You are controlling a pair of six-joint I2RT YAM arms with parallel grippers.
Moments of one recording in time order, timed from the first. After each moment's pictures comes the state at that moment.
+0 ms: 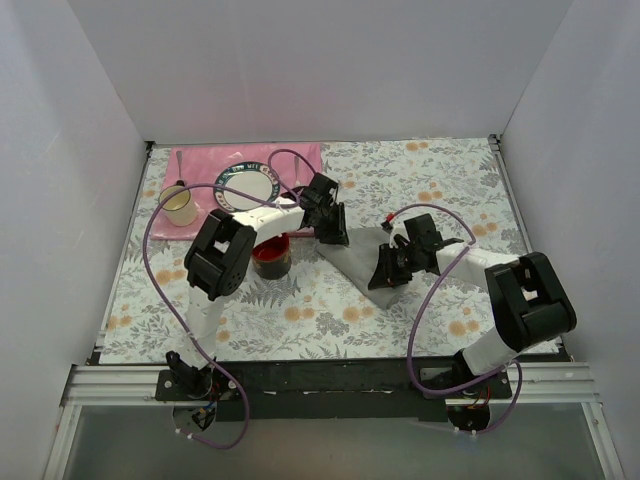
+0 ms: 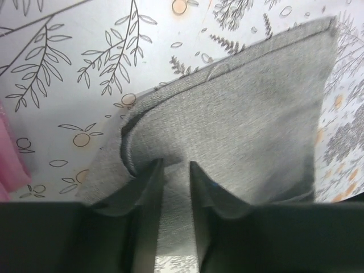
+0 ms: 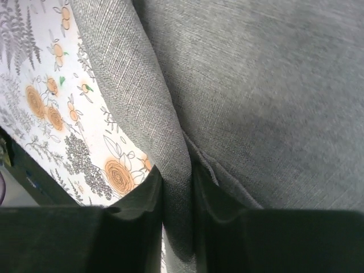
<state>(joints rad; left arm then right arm) -0.62 2.15 1.54 -0.36 0.24 -0.62 0.38 1.53 0.70 -0.22 -0.52 0.27</state>
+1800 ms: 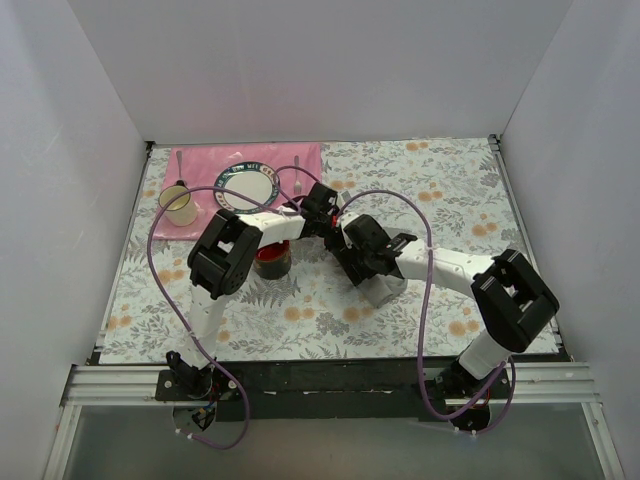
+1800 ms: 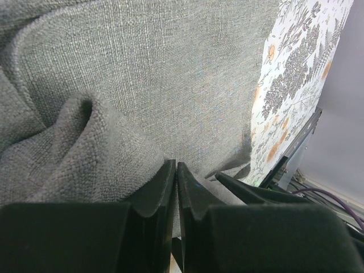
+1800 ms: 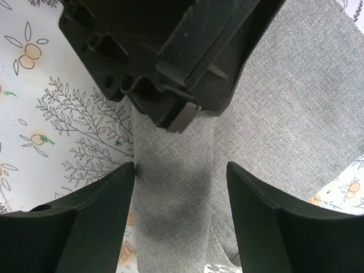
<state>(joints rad) -0.63 2.17 1.46 -0.18 0.54 -0.72 0.78 1.60 0.95 -0.35 0.17 0.05</state>
